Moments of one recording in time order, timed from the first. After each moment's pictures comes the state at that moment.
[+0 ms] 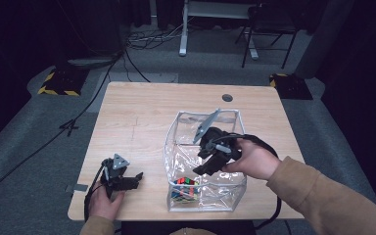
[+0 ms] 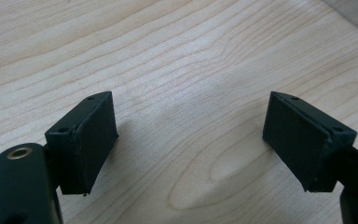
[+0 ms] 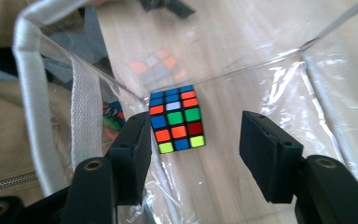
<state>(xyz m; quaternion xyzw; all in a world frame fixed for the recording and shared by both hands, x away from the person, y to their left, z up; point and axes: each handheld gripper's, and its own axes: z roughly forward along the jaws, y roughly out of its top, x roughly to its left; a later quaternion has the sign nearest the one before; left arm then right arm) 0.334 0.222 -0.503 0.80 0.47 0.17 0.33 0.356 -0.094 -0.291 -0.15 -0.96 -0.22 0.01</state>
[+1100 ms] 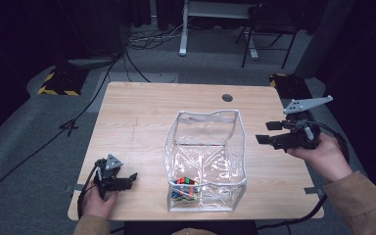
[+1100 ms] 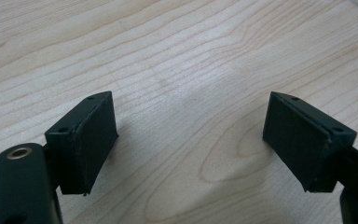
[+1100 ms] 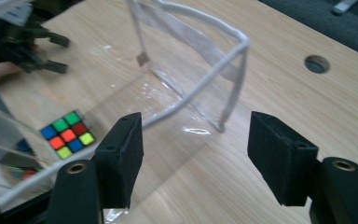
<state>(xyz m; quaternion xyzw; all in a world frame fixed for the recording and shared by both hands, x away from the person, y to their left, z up) 0.332 0.241 -0.503 0.80 0.47 0.17 0.33 0.377 -0.274 -0.270 -0.33 -0.86 -0.36 -0.12</state>
